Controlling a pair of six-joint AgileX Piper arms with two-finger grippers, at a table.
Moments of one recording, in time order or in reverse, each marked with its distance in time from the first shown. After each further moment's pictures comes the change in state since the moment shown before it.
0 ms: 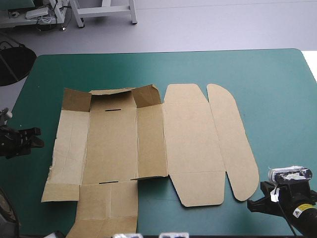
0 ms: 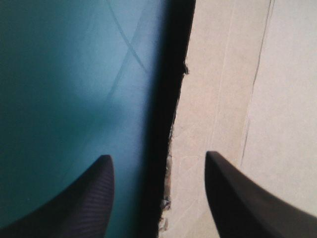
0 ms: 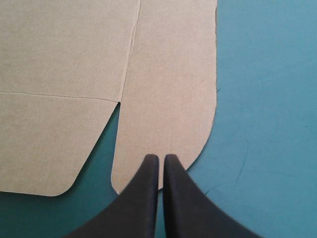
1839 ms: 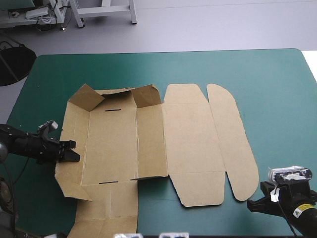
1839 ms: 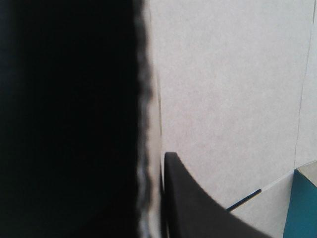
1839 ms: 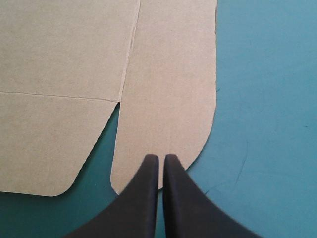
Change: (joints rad) left arm -0.215 0.104 0.230 -0.191 -0.037 0.202; right arm 0.000 0.000 0.000 0.000 0.000 0.000
